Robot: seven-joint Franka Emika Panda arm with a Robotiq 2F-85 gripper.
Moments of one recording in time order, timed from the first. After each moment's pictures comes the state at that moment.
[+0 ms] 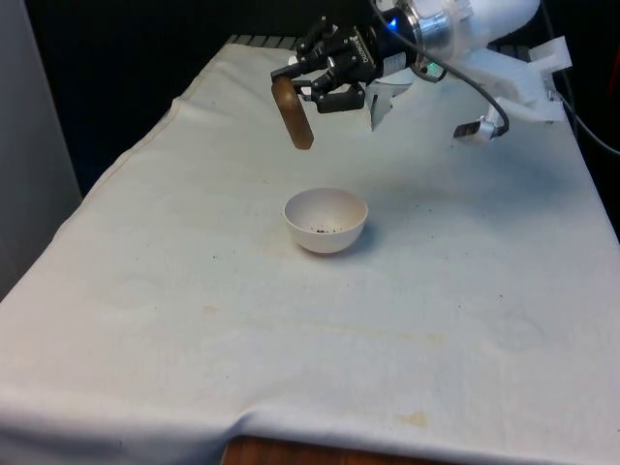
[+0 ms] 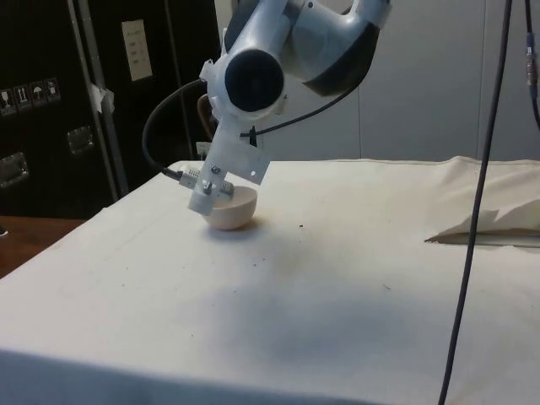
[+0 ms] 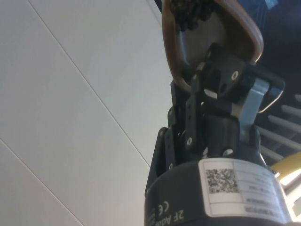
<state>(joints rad) 0.05 0.28 0.12 -2.26 -1.74 1.90 1.92</state>
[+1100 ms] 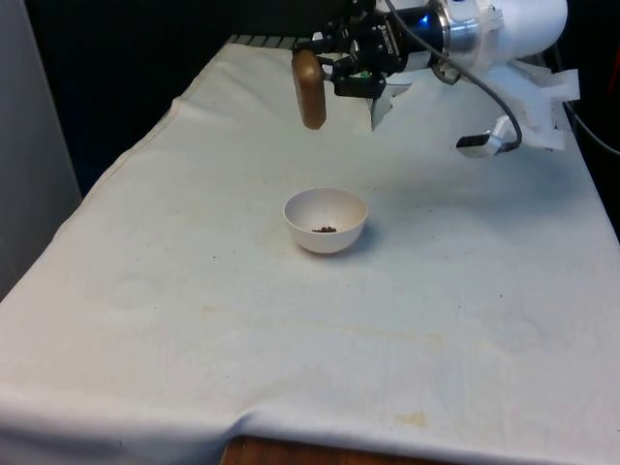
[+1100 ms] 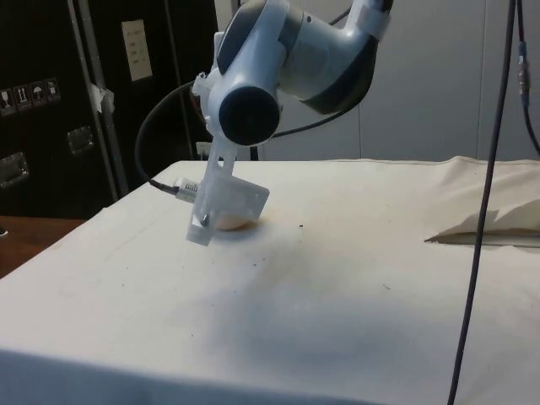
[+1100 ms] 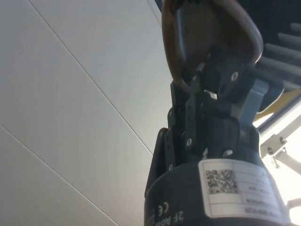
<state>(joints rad) 0.05 0.33 0.23 -2.24 -1.77 1.63 1.92</state>
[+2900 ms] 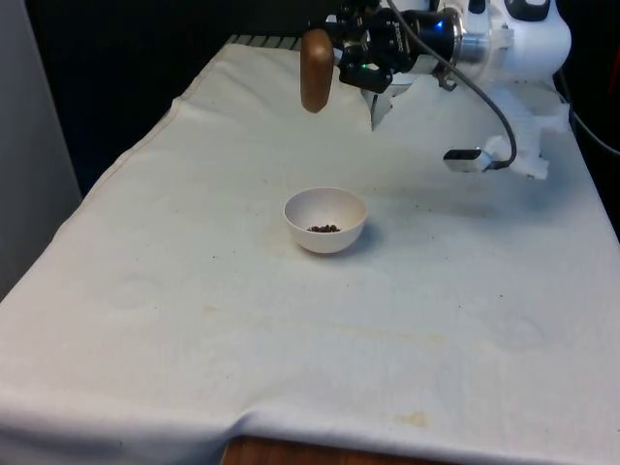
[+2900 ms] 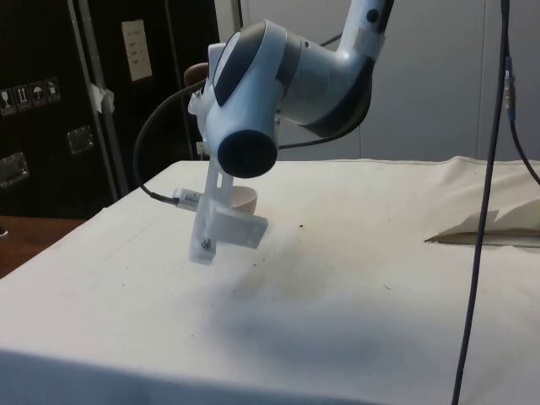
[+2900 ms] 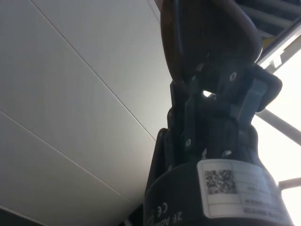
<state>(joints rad) 0.05 0.41 0.29 -2.22 -1.85 1.39 1.92</state>
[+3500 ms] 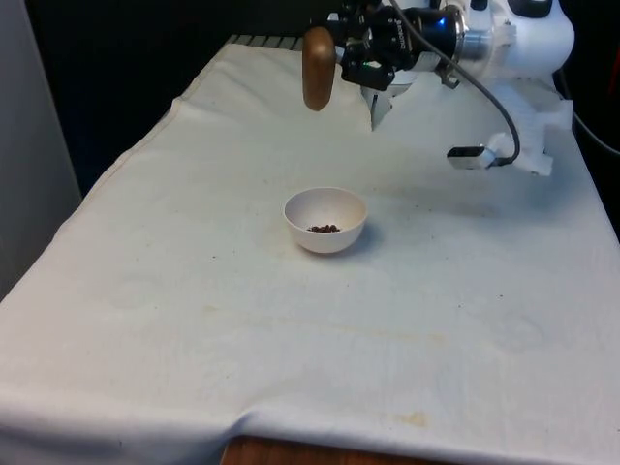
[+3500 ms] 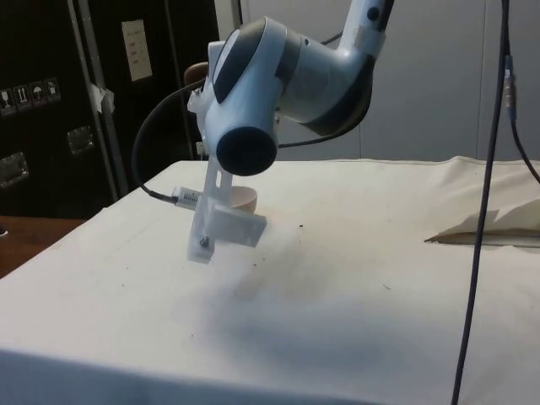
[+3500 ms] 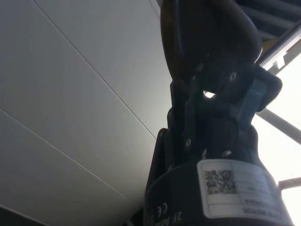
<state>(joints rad) 0.05 0.40 0.30 -2.22 -1.84 1.40 1.91</state>
